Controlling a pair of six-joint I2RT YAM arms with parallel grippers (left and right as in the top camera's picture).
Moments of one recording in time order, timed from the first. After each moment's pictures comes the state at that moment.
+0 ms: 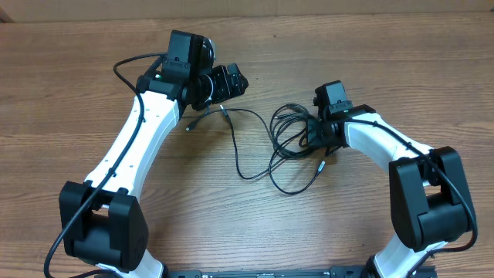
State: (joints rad) left arm -0.26 1.77 1.47 -0.66 0.38 -0.57; right arm 0.26 1.85 1.08 -0.51 -0.02 0.28
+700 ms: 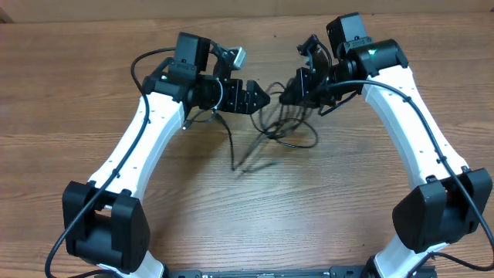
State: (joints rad) left arm -0.30 1.77 1.47 -0.68 0.69 -0.20; right arm 0.26 1.84 1.74 -1.12 -0.71 0.22
